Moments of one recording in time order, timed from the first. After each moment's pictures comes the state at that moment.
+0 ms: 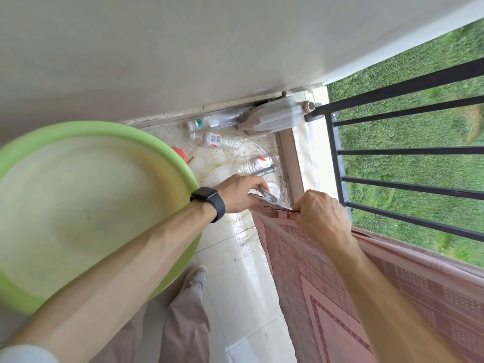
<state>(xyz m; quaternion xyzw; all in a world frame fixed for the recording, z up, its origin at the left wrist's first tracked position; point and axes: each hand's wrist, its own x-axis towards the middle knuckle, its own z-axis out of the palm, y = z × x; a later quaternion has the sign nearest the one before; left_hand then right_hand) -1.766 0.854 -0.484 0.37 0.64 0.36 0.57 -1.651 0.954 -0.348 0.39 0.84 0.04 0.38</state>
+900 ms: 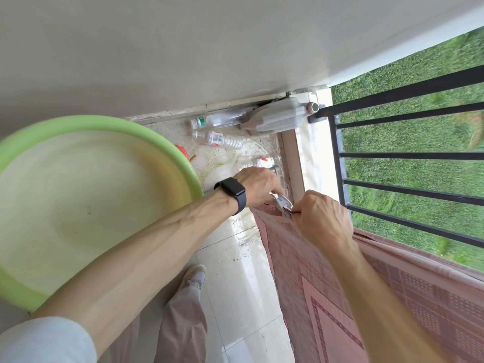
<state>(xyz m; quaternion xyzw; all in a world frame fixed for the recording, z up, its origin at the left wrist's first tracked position) -1.766 0.886 -0.462 0.57 0.67 0.24 0.42 -1.650 0.951 -0.347 0.35 0.86 0.05 0.37</state>
